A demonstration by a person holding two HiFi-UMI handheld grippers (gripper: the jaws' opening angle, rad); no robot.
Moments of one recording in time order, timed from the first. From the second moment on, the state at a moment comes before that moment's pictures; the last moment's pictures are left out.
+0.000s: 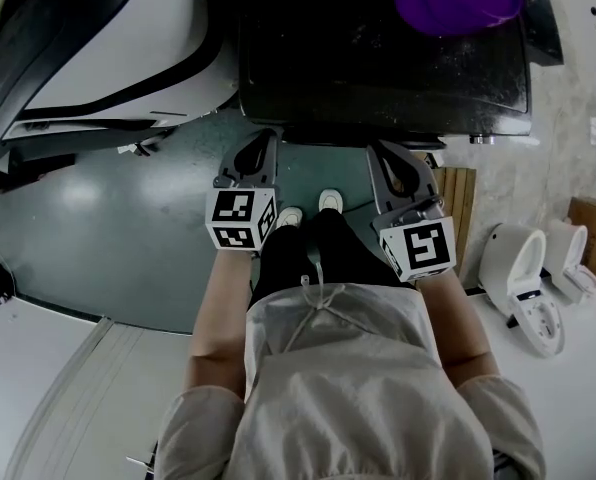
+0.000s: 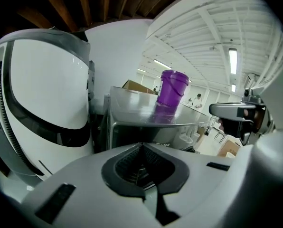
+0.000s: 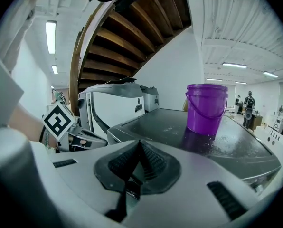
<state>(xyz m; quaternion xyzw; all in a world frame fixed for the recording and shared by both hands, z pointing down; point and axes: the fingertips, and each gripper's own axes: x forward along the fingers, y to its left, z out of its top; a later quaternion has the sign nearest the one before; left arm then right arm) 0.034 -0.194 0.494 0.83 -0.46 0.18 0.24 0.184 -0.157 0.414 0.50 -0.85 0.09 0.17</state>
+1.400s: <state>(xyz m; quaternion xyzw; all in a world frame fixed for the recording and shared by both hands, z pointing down) 0.026 -0.149 0.206 0.92 -0.40 0.06 0.02 0.214 -0.113 0.228 0.58 -0.81 -0.04 0.07</state>
